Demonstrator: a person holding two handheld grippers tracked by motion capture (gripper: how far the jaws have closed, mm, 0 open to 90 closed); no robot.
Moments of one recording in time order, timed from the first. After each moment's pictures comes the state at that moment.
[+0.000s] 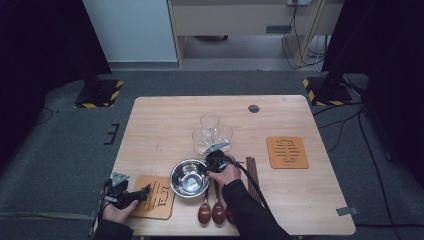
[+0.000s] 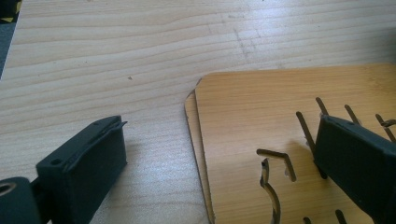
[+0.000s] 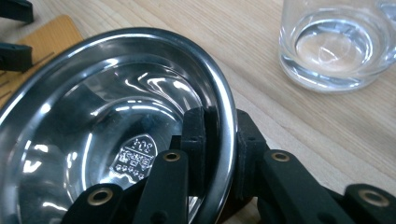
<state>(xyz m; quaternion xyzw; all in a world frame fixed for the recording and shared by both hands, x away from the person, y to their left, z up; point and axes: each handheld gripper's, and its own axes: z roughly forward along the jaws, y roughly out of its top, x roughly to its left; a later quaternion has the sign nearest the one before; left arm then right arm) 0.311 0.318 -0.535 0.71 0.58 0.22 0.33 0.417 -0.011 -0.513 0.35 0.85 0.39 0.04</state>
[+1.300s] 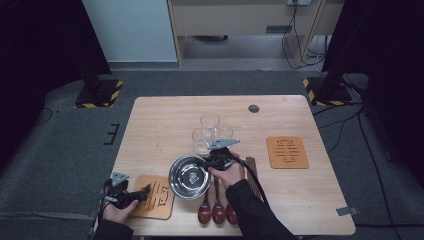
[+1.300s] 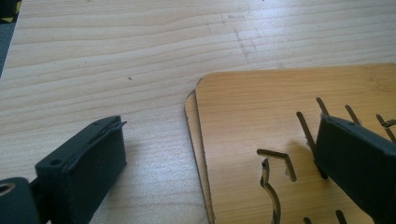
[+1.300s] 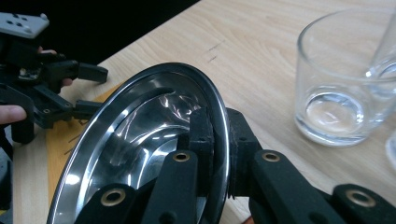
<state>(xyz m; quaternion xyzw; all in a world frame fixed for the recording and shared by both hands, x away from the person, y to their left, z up) 0.312 0.318 -0.535 0.71 0.58 0.22 0.33 0.399 -0.025 -0.466 0.33 0.81 0.48 0.03</state>
